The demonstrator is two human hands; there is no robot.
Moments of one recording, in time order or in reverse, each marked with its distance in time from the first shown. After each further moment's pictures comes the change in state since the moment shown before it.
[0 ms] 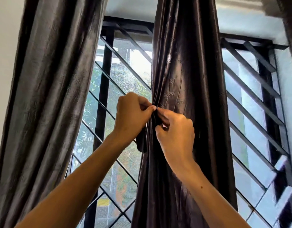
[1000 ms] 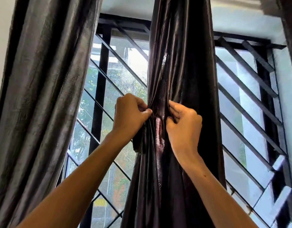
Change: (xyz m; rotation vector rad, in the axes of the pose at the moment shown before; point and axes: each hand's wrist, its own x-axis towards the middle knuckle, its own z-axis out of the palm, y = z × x) left_hand 0.007 -0.011 0.015 -0.031 -0.040 -0.077; right_hand 0.021 0.025 0.005 0.224 0.047 0.164
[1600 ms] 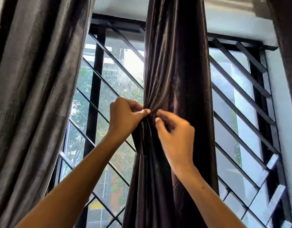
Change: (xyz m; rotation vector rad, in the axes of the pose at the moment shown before) left_hand 0.000 -0.005 0.009 -0.151 0.015 -0.116; right_hand -0.018 0.006 -0.006 0.012 -0.026 -0.081
